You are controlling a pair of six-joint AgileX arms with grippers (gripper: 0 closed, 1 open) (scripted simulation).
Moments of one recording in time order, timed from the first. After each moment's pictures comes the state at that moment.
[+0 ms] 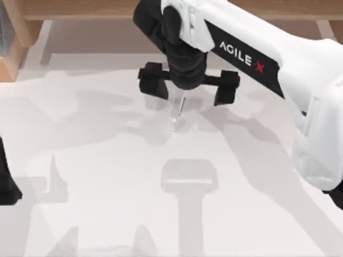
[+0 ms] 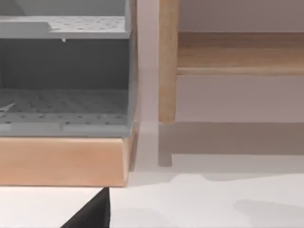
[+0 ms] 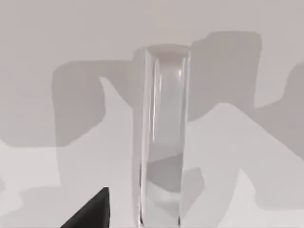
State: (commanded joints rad) left arm 0.00 0.00 0.00 0.00 0.00 0.00; right arm 0.65 2.63 2.51 -1.32 0.25 0.86
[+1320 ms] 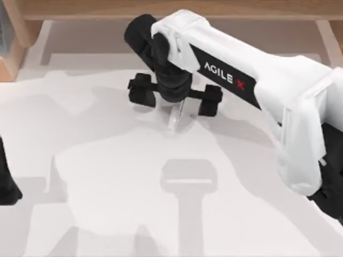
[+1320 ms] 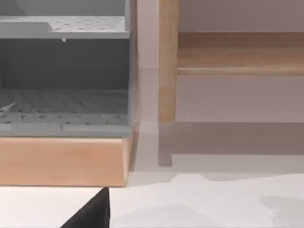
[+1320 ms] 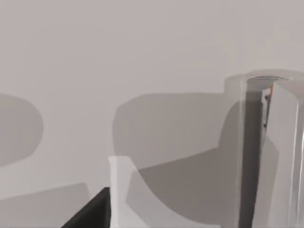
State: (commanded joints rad) left arm 0.00 0.00 0.00 0.00 0.00 0.00; right arm 0.66 2.75 2.55 -1.18 0.24 0.89
